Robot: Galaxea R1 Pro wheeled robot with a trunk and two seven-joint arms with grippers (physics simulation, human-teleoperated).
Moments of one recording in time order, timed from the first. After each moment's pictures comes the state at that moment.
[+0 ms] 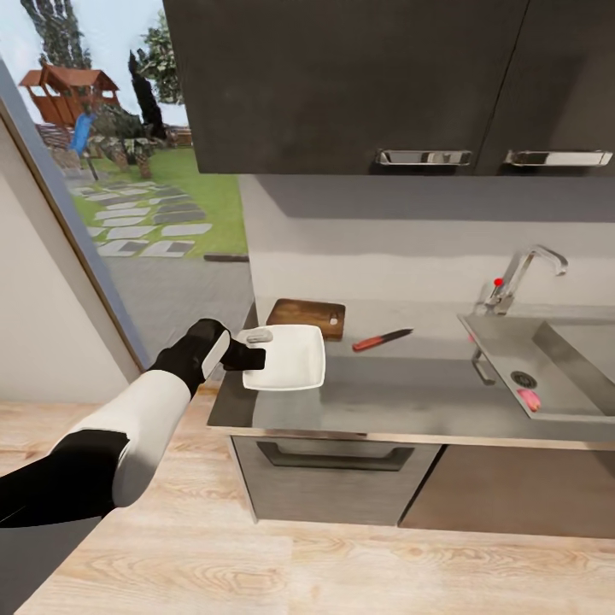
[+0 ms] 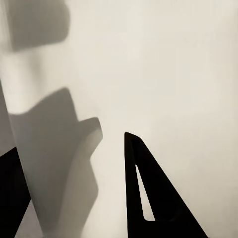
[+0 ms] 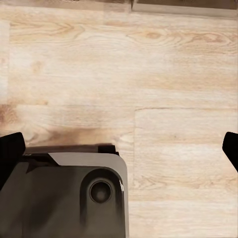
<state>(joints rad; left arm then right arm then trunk) -1.25 -0.08 -0.06 -0.42 0.07 0.90 -0.22 0.00 -0.02 0.00 -0.46 0.00 -0.28 -0.06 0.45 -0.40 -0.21</state>
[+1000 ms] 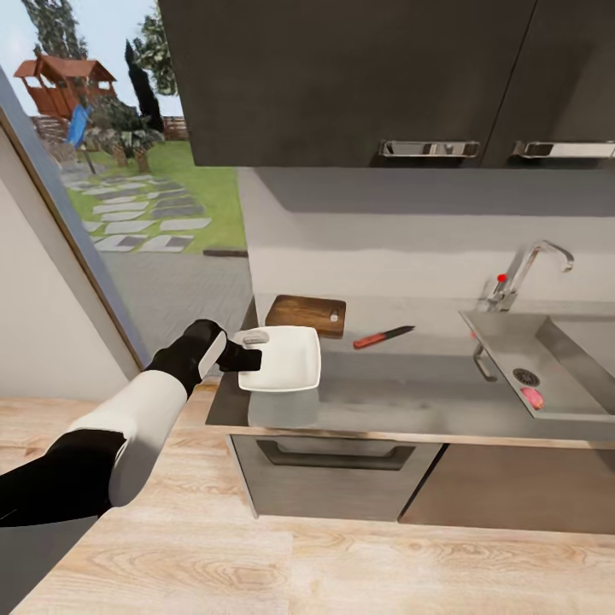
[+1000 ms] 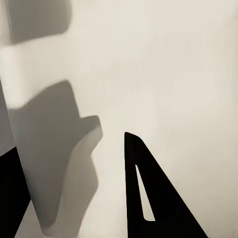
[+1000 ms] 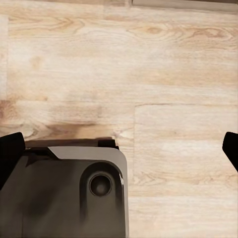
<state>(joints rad) -1.25 -0.06 -0.06 -0.41 0.07 0.90 -0.21 0.00 -0.02 0.00 -0.46 0.00 -0.28 -0.06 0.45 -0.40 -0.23</state>
